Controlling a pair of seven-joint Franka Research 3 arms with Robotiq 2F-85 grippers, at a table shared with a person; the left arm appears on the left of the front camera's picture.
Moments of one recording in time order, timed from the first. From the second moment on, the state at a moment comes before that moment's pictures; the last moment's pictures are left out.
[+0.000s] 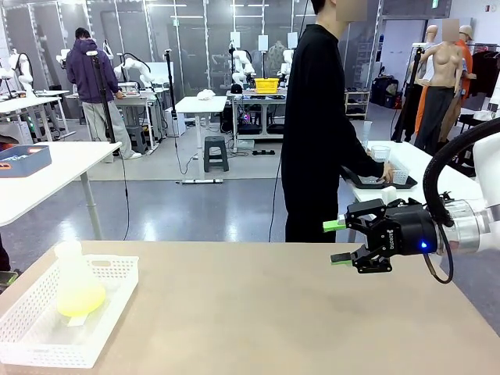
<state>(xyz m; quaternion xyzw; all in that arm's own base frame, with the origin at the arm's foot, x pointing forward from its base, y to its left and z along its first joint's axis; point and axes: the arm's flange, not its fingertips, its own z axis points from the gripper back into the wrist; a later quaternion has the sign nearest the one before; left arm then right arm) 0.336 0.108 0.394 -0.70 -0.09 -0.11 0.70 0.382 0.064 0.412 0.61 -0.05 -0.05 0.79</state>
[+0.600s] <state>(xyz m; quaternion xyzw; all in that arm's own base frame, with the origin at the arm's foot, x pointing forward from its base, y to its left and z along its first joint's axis) 0.336 0.098 0.398 -0.71 -0.07 -0.09 0.69 0.382 0.064 0.412 0.61 -0.05 -0.05 0.79</state>
